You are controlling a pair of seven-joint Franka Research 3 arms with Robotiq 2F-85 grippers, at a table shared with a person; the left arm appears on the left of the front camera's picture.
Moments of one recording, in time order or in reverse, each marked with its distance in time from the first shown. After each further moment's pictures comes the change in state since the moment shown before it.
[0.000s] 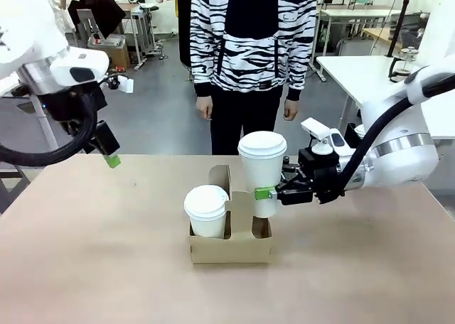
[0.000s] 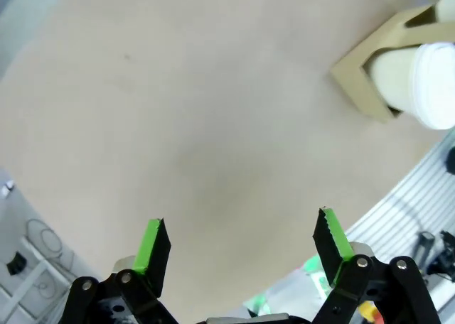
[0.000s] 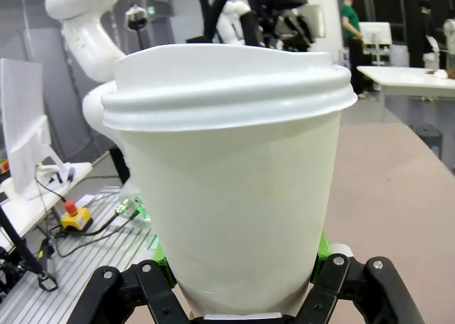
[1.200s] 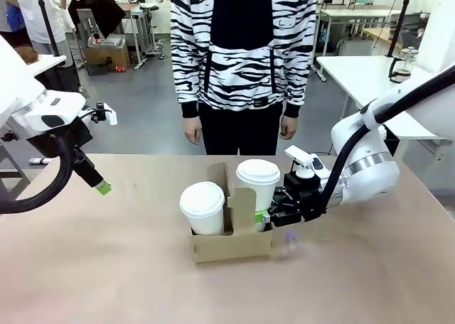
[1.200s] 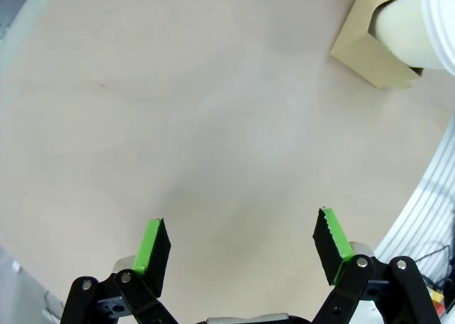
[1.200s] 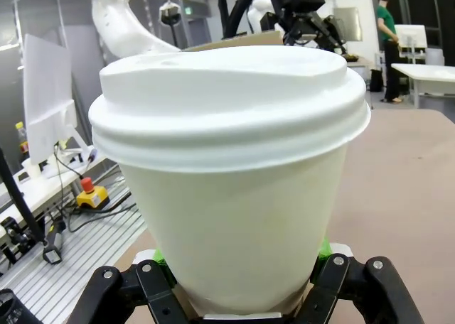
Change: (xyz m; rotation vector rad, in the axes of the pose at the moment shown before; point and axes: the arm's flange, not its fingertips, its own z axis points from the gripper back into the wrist) left arm -0.047 0.034 -0.058 -0.092 -0.140 -0.203; right arm -0.074 -0.040 -0.010 0.136 -0.012 -0.014
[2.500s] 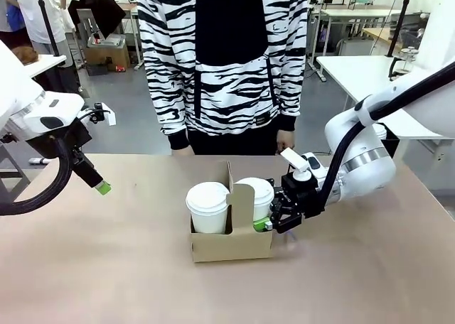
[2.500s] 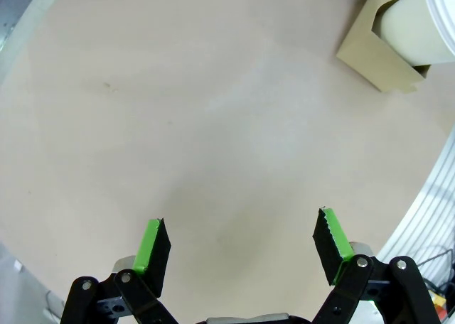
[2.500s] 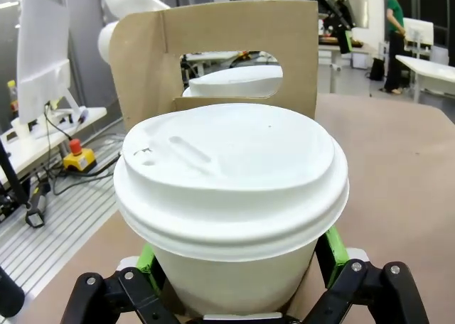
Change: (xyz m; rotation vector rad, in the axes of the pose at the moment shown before) left arm 0.000 0.001 0.000 0.015 -0.009 0.002; right arm 0.005 -0.005 0.000 -0.010 0.116 0.103
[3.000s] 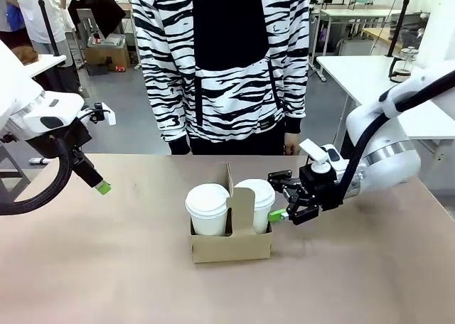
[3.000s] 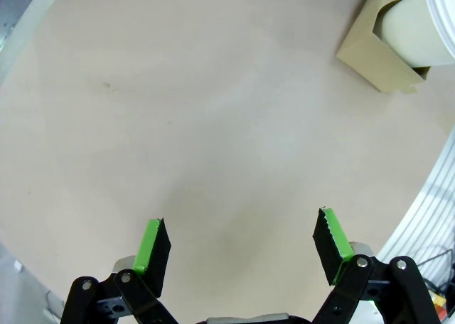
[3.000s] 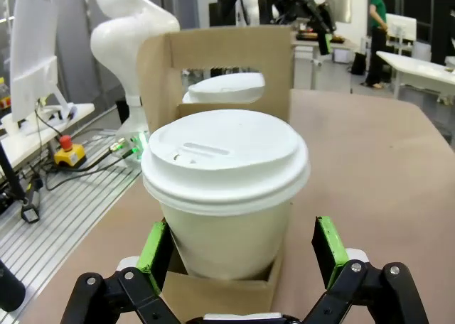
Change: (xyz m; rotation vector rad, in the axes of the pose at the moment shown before) left arm 0.000 0.000 0.000 0.000 0.000 0.000; right arm 0.017 0.013 0.042 -0.073 0.012 0.020
